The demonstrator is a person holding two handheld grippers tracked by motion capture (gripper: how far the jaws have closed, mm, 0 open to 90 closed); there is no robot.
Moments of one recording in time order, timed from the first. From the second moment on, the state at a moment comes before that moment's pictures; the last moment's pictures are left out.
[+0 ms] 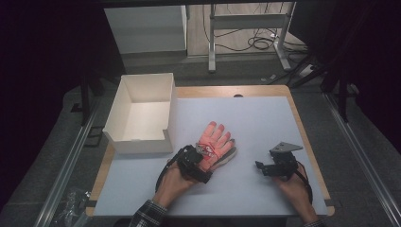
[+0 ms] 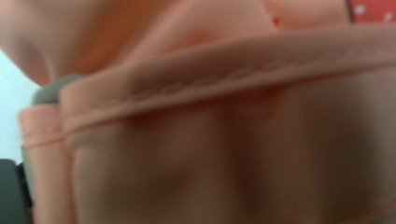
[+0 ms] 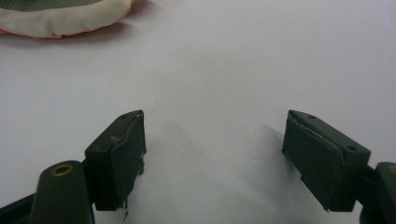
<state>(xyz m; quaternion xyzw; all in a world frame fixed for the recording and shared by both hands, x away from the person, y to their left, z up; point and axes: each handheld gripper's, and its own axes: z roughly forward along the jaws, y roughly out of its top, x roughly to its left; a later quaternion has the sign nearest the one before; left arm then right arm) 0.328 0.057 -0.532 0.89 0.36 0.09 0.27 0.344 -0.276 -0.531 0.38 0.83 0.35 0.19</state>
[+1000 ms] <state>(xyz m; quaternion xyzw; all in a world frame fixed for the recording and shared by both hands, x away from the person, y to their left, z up) 0.347 0.065 -0.485 0.88 0.37 0.09 0.29 0.344 -0.276 -0.531 0.38 0.83 0.35 0.19</state>
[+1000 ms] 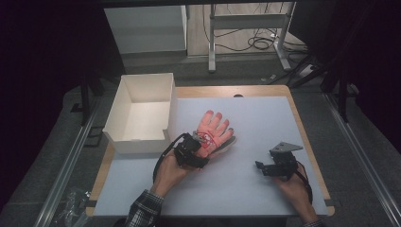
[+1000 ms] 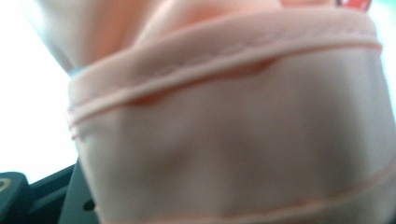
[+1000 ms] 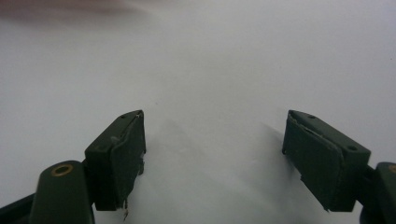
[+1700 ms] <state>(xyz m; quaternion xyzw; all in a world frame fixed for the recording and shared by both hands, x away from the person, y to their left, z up) 0.392 0.056 -0.434 0.87 0.38 0.13 0.29 0.344 -0.276 -0.531 0.38 0.83 0.35 0.19</state>
